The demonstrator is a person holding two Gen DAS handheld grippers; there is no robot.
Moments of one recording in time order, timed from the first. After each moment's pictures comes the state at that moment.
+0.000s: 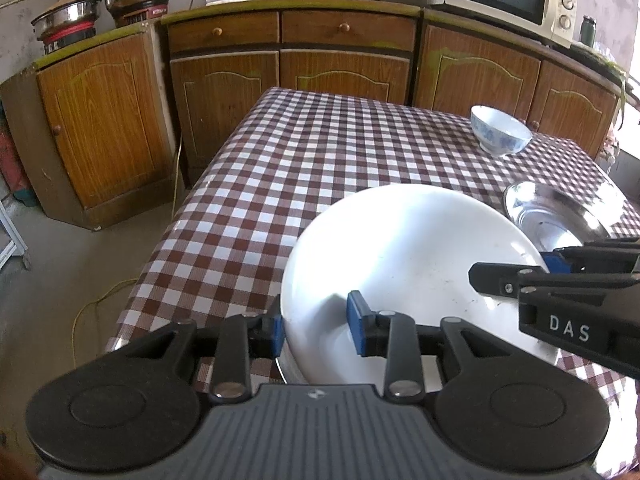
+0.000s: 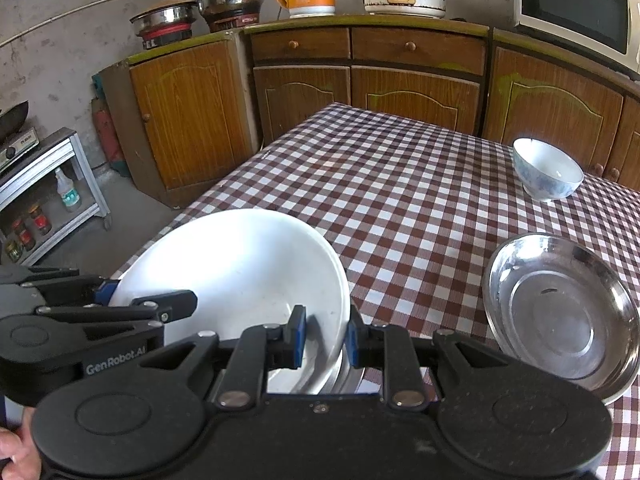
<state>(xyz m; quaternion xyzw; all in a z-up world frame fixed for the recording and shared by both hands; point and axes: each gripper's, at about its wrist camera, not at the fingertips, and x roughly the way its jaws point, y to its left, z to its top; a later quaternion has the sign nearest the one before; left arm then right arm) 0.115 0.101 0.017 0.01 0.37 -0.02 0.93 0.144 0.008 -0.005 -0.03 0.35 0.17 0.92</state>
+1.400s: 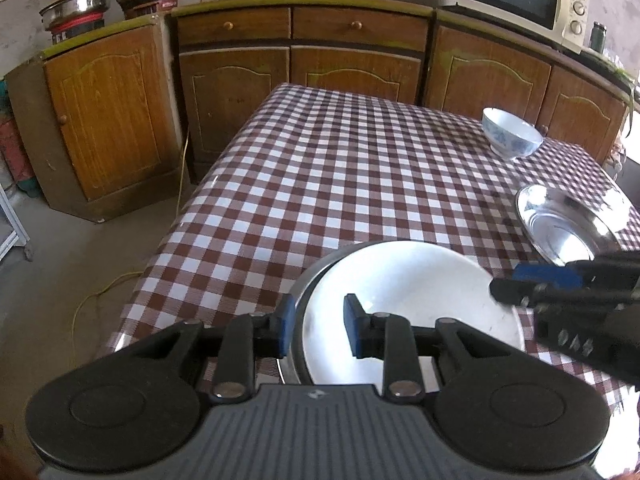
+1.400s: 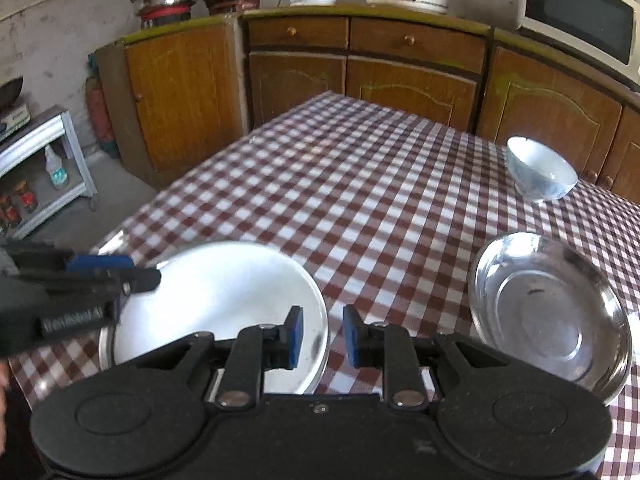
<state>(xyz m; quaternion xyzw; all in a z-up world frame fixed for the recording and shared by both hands) 0.118 0.111 0.012 -0.01 0.37 -0.02 0.93 0.150 0.005 -0.021 -0.07 0.36 0.16 0.92</state>
